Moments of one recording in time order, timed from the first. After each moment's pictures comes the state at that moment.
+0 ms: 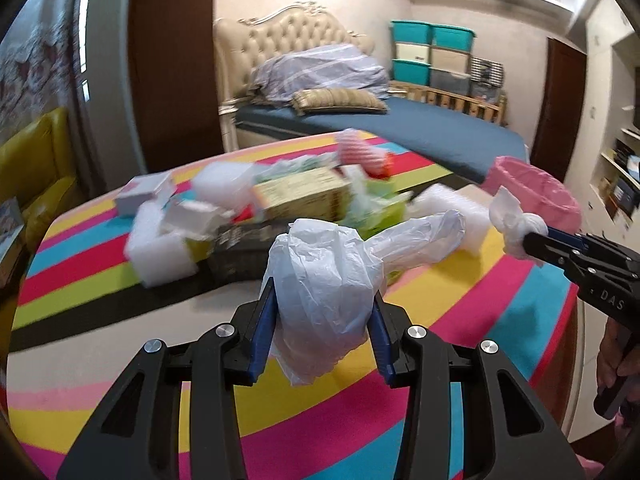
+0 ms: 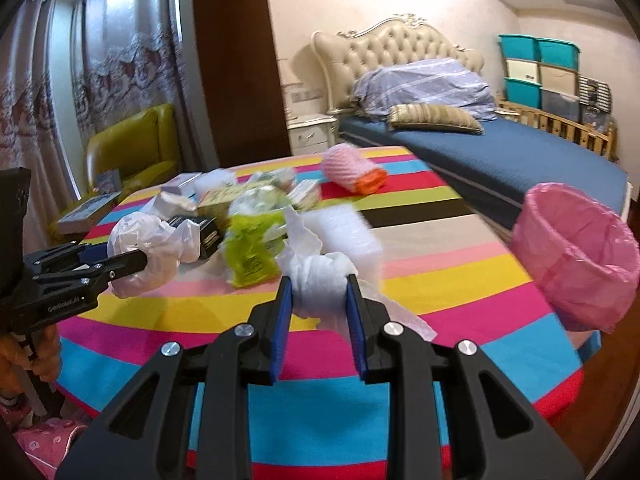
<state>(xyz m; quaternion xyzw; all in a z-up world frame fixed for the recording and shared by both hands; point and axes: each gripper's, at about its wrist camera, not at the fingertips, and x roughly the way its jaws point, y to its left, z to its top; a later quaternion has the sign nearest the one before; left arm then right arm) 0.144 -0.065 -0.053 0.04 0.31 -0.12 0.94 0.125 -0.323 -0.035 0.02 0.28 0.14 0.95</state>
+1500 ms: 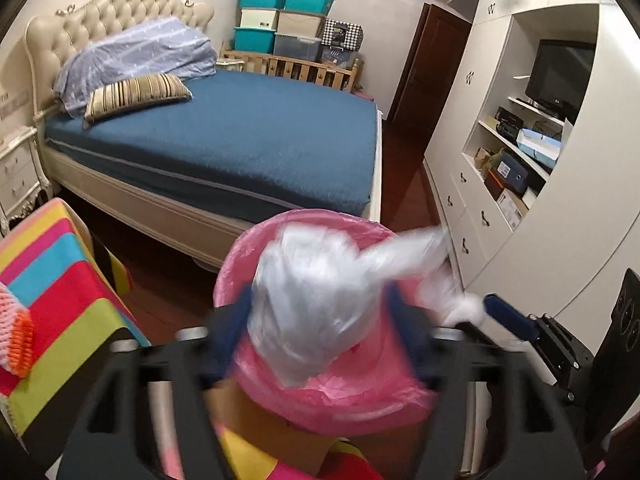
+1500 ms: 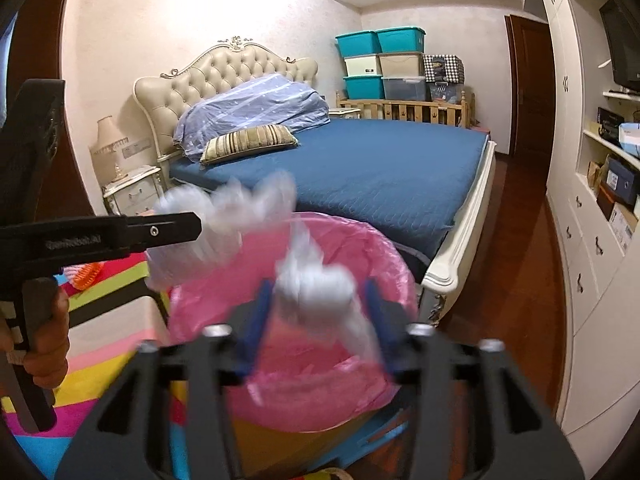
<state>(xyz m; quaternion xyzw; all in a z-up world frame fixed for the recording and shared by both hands) 0.340 -0.475 -0.019 0.03 0.36 -0.39 0.85 0.190 -0.633 -0.031 0.08 0.25 -0.13 0.95</state>
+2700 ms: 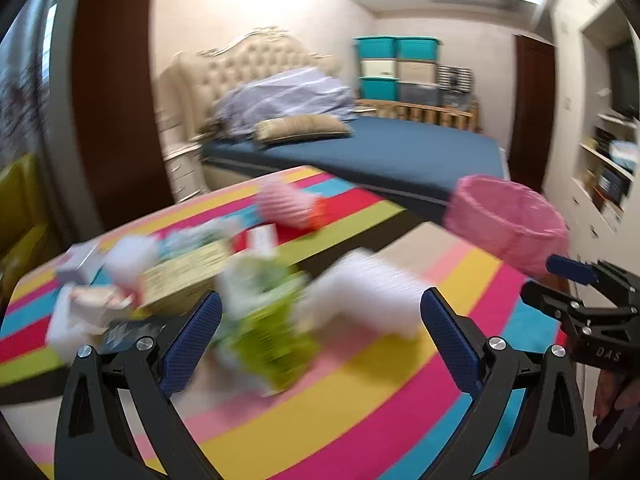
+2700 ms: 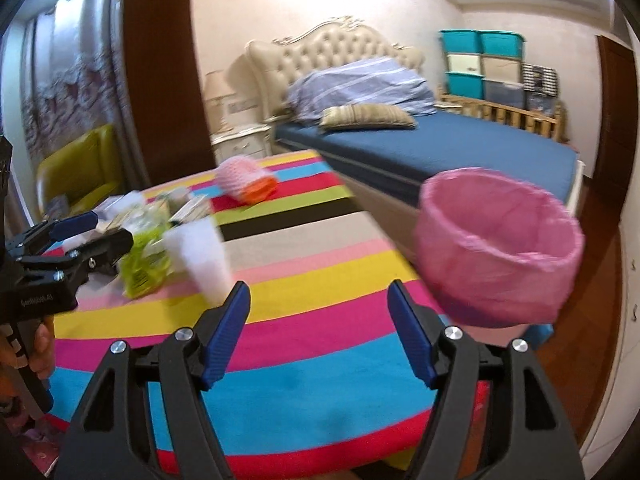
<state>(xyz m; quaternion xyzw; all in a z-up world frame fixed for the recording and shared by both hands) 0.196 -0.155 -0.040 0.06 0.27 -0.15 0.95 0.146 -0.405 -0.049 0.04 0.28 0.05 0.96</state>
